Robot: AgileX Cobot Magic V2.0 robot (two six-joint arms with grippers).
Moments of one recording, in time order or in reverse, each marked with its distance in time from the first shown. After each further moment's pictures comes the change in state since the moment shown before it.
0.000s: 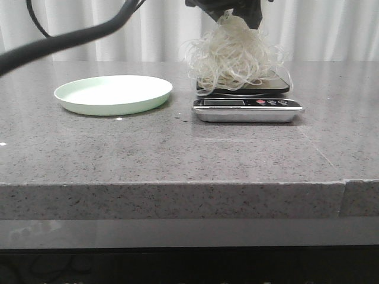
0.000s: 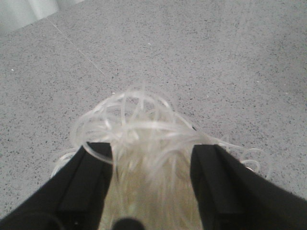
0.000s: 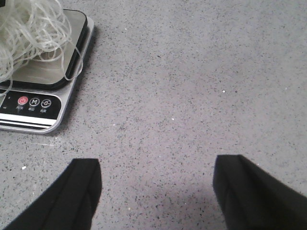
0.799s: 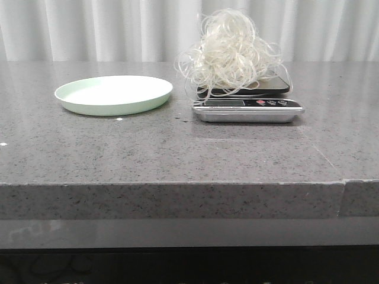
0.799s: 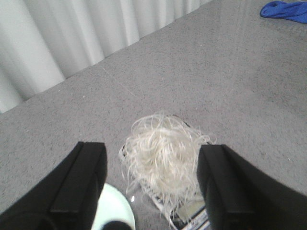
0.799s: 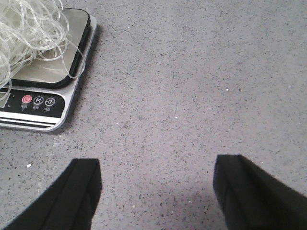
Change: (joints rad) left arm 0.000 -0.546 0.082 0.051 0.382 0.000; right arm 0.008 0.000 0.000 0.010 0.005 0.000
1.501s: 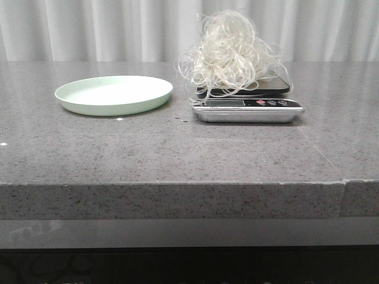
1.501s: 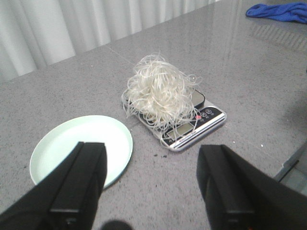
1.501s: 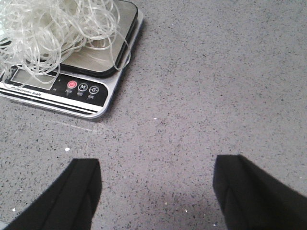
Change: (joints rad) left arm 0.000 -0.700 0.822 0.001 -0.247 -0.040; right arm 0.119 0.000 0.000 0.002 0.009 -0.017
